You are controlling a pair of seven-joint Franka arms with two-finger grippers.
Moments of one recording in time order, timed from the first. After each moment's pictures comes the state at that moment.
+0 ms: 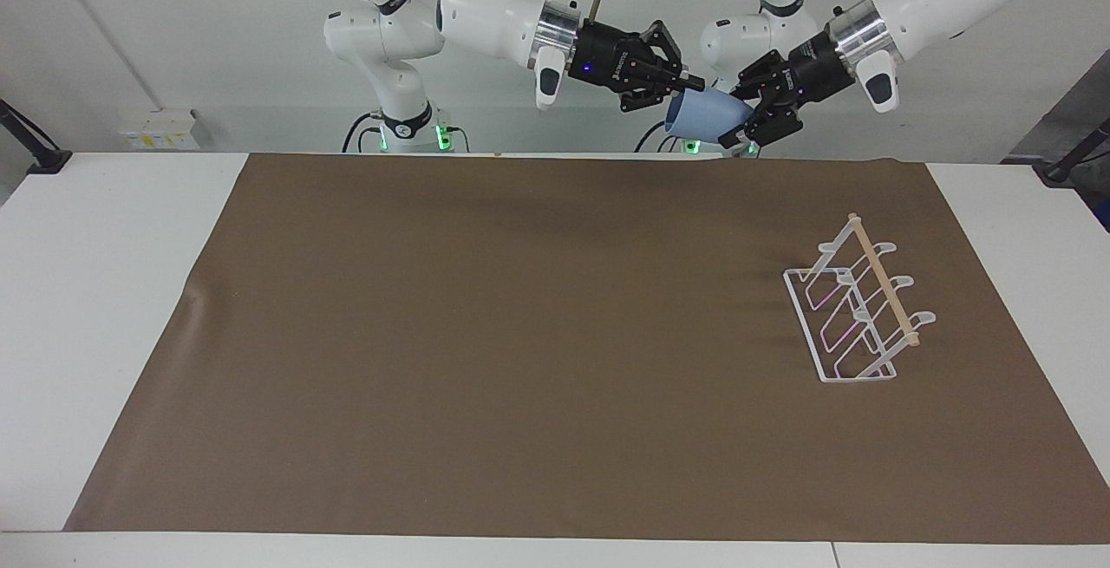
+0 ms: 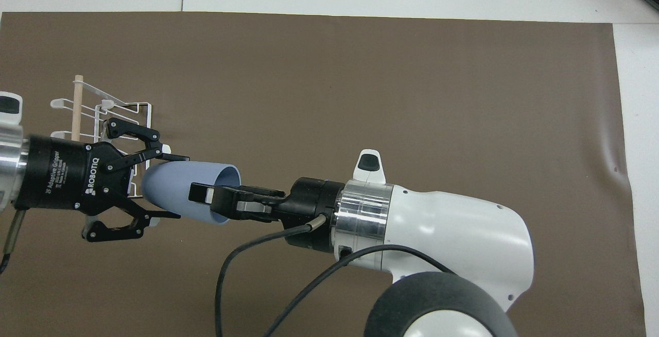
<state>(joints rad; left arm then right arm) 0.07 -0.24 -0.17 -1.89 -0.80 1.60 -1.46 0.10 -0.08 0.60 -1.91 1.57 2.46 -0.21</state>
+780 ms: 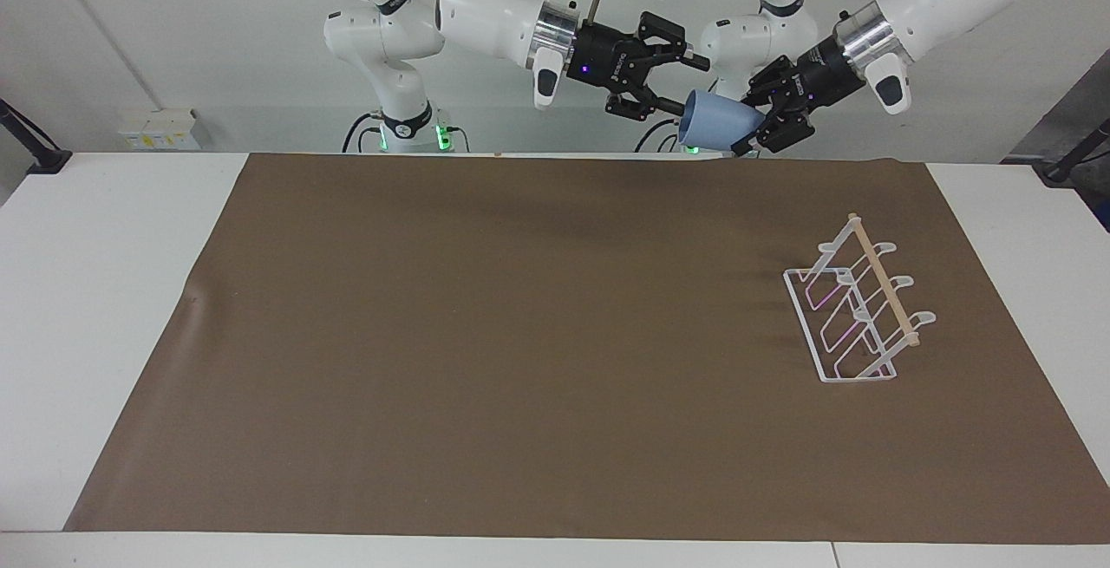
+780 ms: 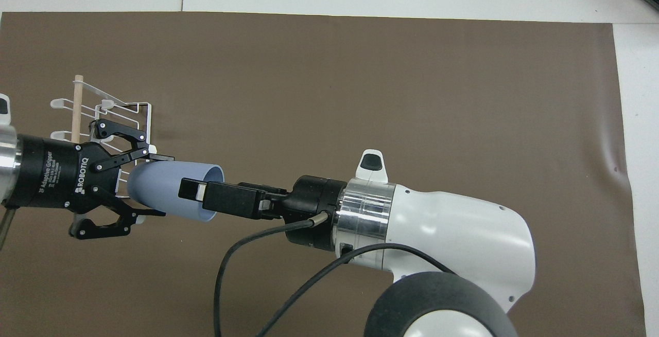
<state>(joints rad) 0.07 -0.24 -0.16 -1.89 -0.66 1.60 -1.45 0.10 -0.08 0.60 -1.91 1.57 2.48 -0.18</state>
